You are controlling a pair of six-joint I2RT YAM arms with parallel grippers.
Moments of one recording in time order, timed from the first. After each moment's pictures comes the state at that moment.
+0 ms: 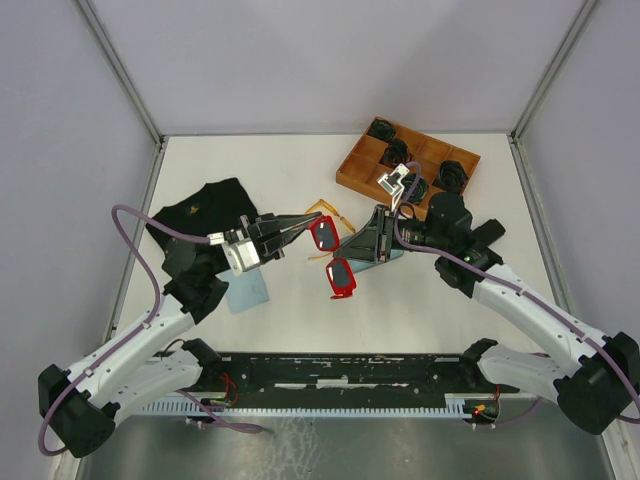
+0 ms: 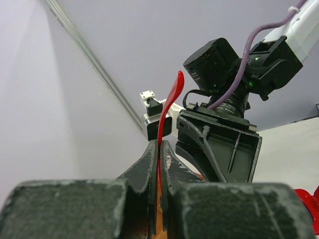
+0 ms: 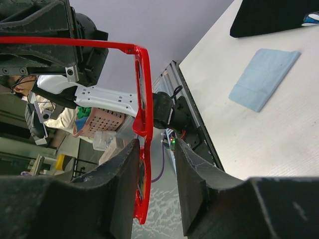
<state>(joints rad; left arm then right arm) -0.67 0.86 0.71 0.71 0.67 0.29 0.62 1.08 0.84 0.15 -0.78 0.82</state>
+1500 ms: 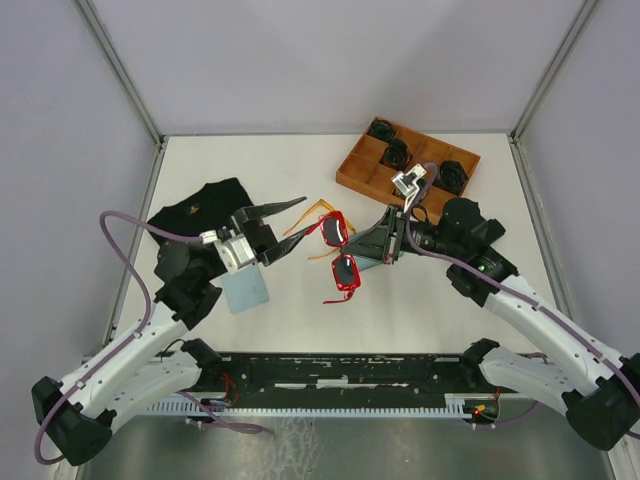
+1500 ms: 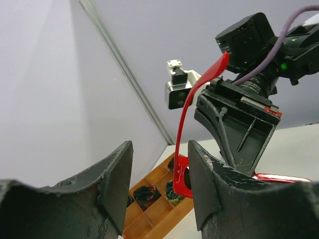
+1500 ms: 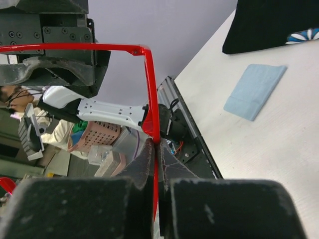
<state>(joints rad) -0.67 0.80 0.71 0.62 0.58 0.29 0.62 1.00 0.84 0.12 -0.71 0.83</state>
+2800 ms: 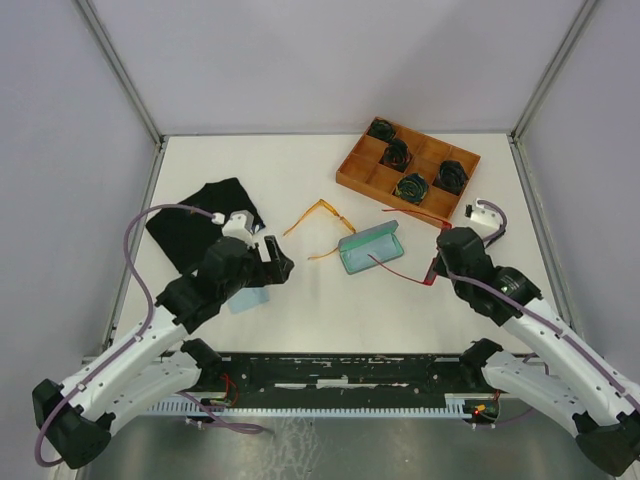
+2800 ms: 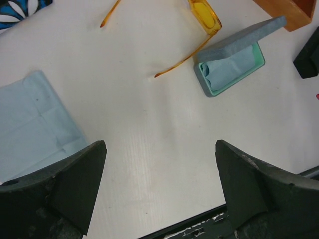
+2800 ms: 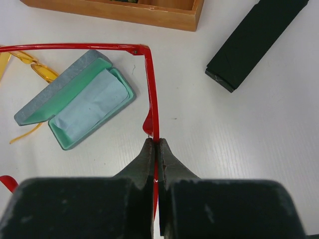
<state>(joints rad) -0.67 0.77 0.68 -0.50 -0.20 -0.63 0.62 0.80 0.79 -0.73 0.58 0.73</state>
